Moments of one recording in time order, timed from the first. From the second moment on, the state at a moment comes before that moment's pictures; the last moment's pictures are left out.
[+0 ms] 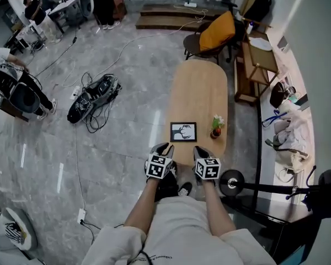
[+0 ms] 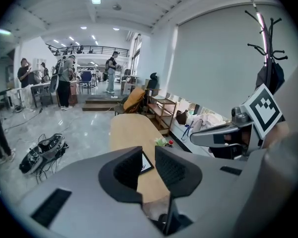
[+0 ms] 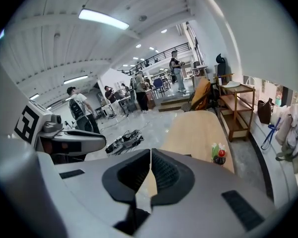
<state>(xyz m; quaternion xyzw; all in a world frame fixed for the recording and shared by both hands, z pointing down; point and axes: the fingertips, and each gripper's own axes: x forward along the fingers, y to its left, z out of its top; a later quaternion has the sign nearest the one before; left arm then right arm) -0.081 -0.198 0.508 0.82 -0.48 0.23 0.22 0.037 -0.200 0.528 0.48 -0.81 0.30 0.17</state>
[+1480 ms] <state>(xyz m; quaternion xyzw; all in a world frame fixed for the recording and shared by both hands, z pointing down) -0.047 -0.164 0.495 0.82 -0.49 0.21 0.22 0.065 -0.170 0.512 0.47 -0.82 0.29 0.16</state>
